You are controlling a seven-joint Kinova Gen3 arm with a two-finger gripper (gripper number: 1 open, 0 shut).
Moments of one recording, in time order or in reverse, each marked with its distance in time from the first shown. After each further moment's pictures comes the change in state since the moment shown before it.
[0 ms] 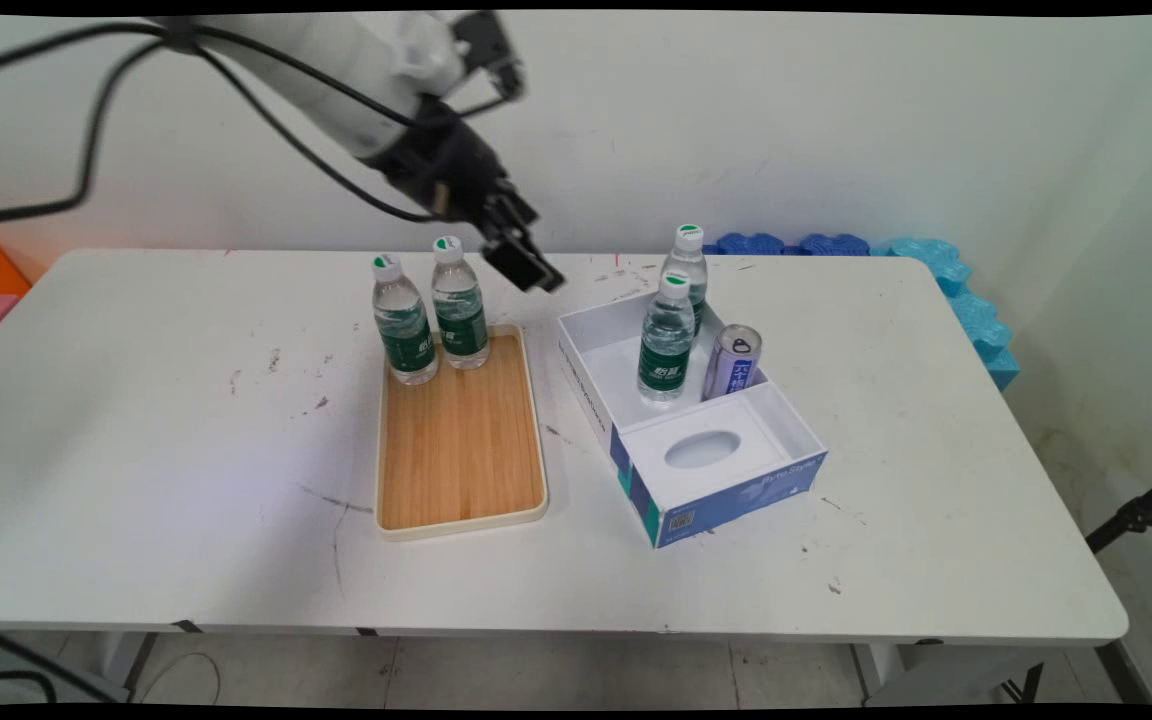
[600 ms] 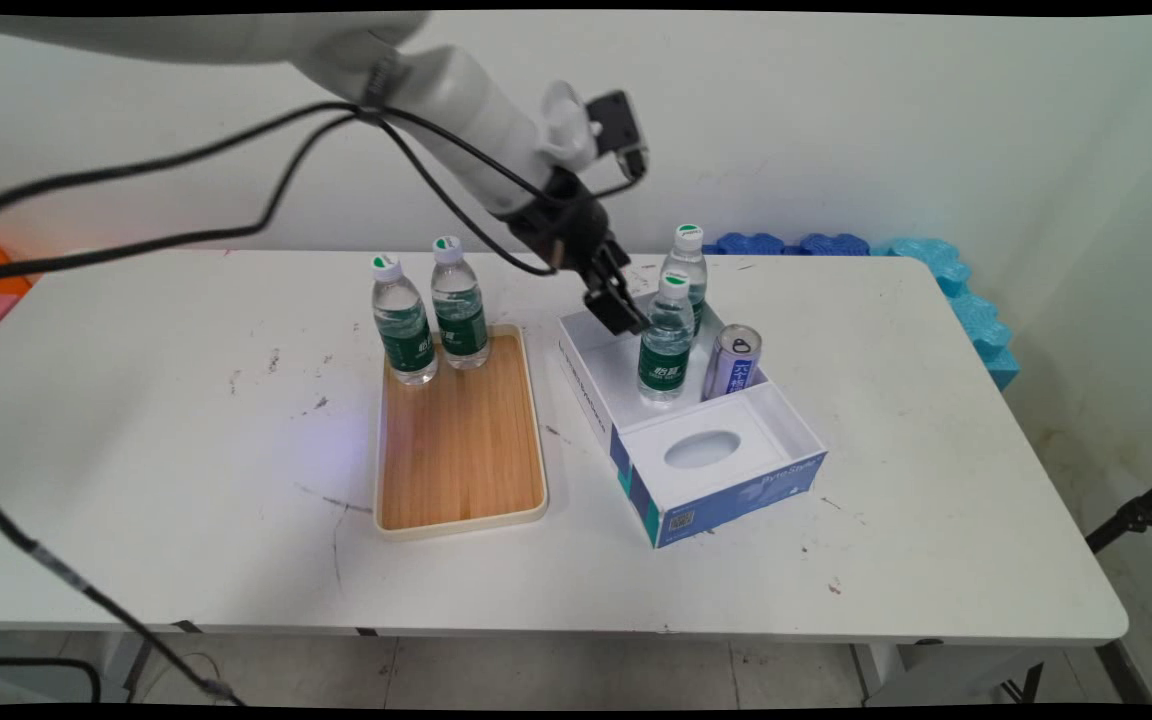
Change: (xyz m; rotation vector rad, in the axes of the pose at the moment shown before) arm 0.039 0.006 0.106 -0.058 -0.007 0.113
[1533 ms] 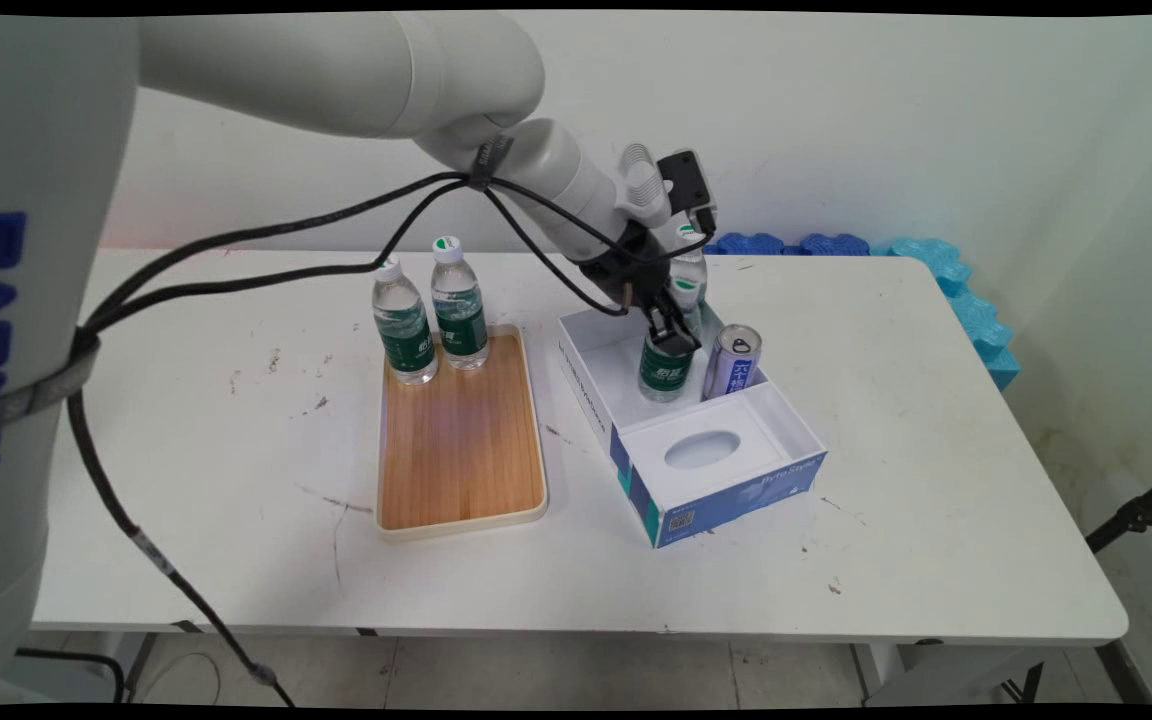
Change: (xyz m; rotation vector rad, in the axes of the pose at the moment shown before) arm 0.021 0.006 0.078 0.014 0.003 0.018
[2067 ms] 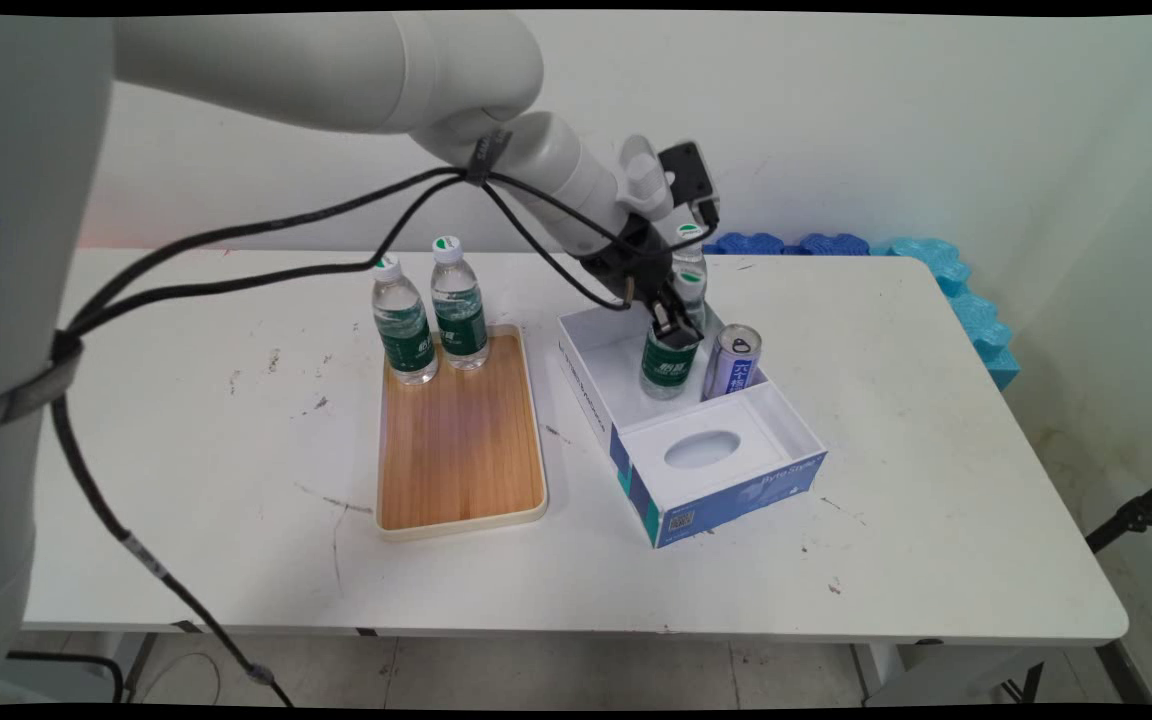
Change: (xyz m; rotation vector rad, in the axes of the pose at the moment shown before) arm 0.006 0.002 -0.014 0.017 0.017 -0.010
